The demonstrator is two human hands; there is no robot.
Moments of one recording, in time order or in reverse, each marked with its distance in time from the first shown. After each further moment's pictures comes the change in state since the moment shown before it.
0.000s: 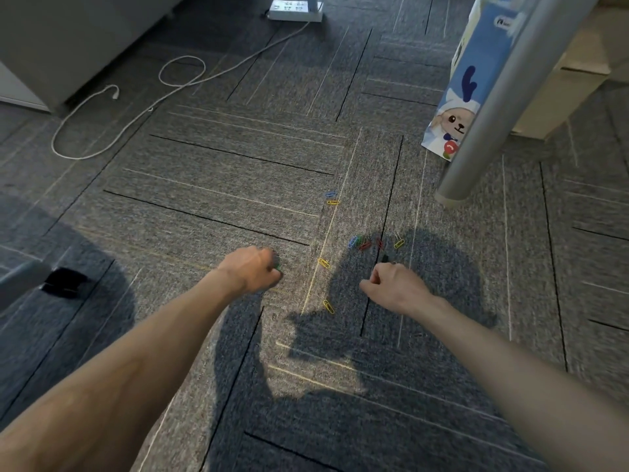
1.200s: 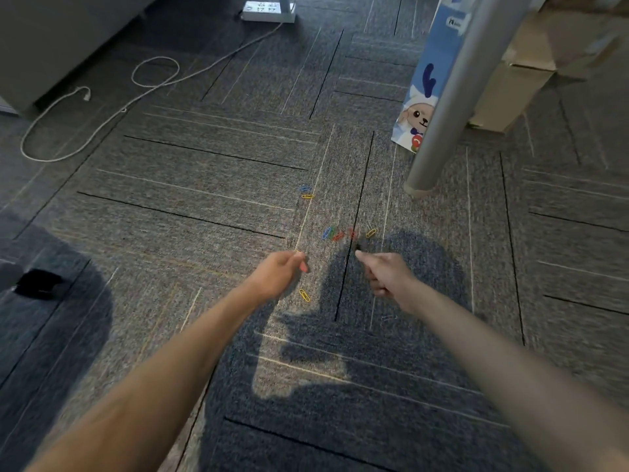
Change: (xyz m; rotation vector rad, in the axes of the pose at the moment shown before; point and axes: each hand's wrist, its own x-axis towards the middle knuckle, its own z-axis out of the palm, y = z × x) left_hand -0.036 0.092 0.003 -0.974 -0.086 0.020; right_hand -0.031 0.023 -0.017 0.953 -0.067 0.184
